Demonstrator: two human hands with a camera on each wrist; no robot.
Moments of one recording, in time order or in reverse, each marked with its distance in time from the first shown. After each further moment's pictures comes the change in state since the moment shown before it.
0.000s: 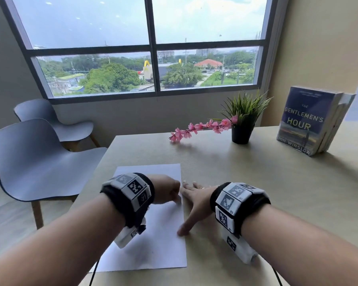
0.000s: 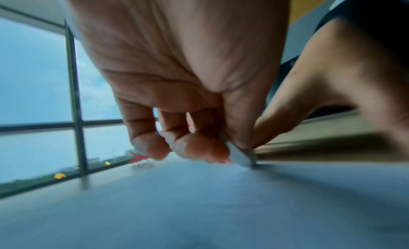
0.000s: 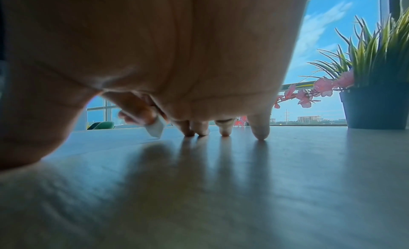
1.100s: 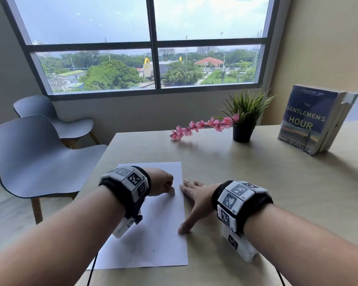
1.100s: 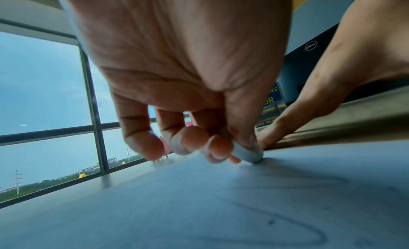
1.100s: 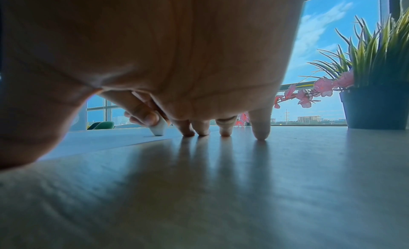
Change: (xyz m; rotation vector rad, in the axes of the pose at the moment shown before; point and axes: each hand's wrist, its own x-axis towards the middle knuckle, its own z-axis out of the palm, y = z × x) left_hand 0.006 -0.019 -0.002 0.091 -0.001 -0.060; right_hand -0.001 -0.001 -0.002 -0.004 -0.019 0.015
